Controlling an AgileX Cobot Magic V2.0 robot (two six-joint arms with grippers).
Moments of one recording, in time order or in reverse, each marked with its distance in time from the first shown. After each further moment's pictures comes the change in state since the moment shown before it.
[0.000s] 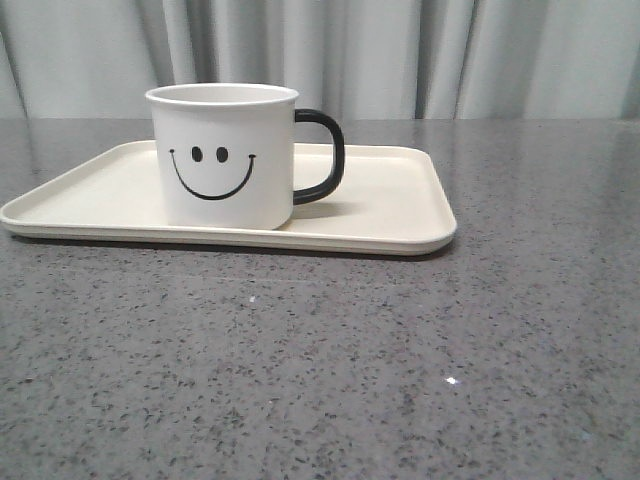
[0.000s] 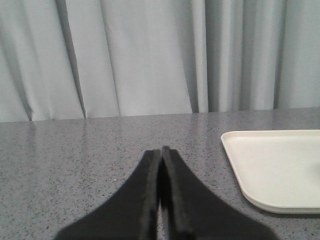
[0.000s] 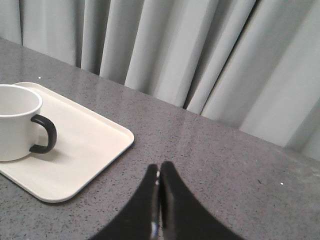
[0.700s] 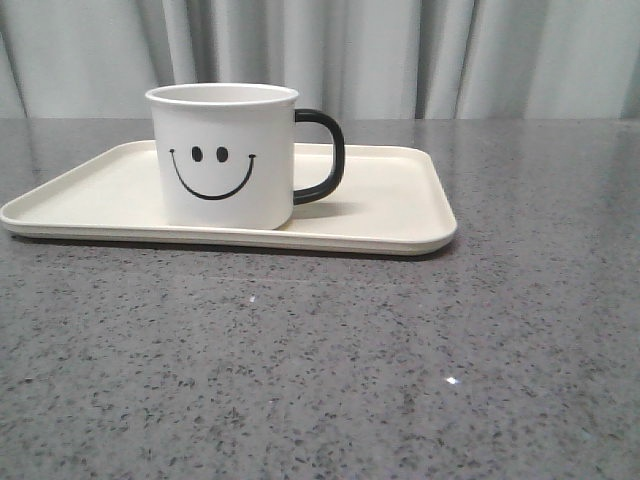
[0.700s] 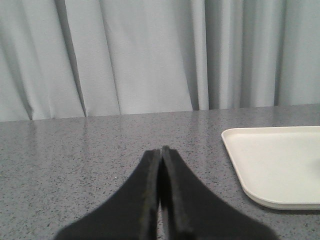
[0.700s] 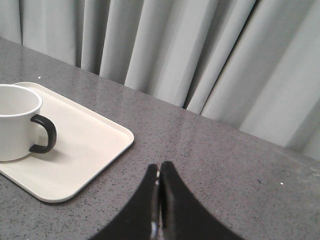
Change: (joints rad) left arm 0.000 0.000 0.000 0.005 0.008 0.000; right arm 0.000 0.000 0.000 0.000 0.000 0.000
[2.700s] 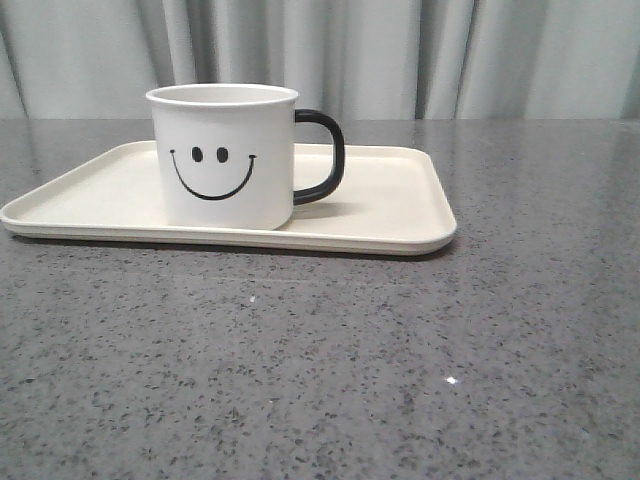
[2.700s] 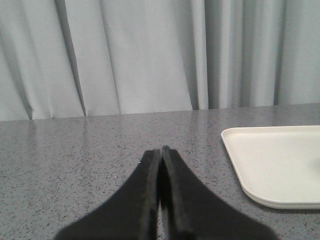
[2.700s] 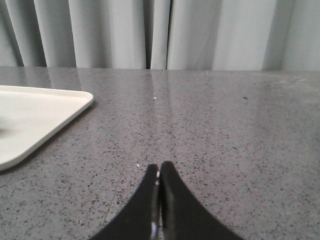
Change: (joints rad) left arm 0.000 0.000 0.000 0.000 0.002 0.000; right arm 0.031 -0.269 0.597 0.222 -0.433 0.000
